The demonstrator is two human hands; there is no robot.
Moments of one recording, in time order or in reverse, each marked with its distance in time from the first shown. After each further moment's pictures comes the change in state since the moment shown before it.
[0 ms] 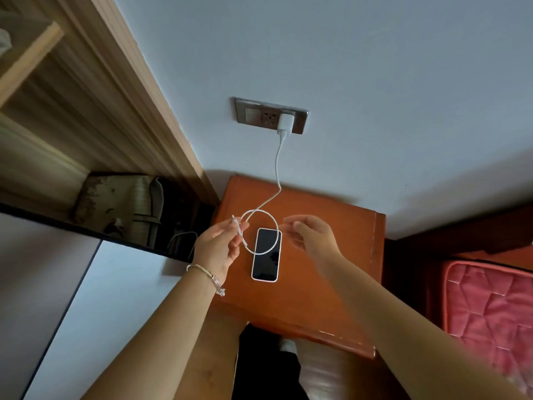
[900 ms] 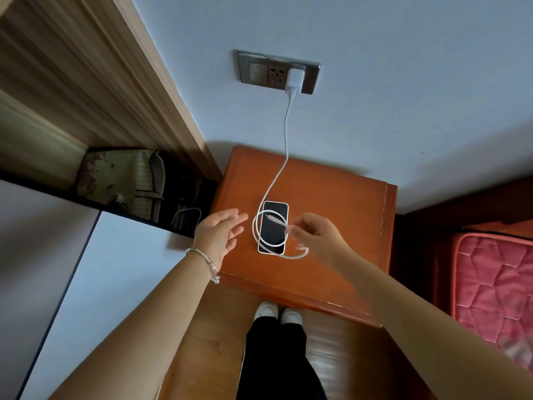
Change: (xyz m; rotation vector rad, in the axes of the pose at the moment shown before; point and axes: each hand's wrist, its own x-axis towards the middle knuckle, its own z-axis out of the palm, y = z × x) left_hand 0.012 -0.034 -0.035 0.259 0.033 -0.004; right_hand -0.016 0.048 -0.007 -0.494 -0.208 -0.167
